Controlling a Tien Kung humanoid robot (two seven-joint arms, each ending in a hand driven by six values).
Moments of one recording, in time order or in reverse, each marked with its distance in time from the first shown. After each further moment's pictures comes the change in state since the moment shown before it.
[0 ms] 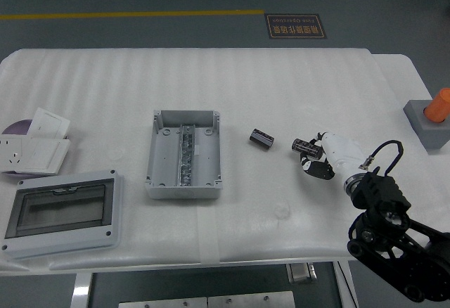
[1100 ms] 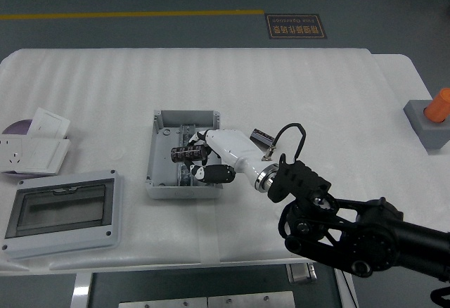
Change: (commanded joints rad) left arm 0.002 0.005 -0.024 0.000 0.033 -0.005 0.016; right arm 0.346 0.152 -0.401 -0.040 0.256 -0.050 0.241
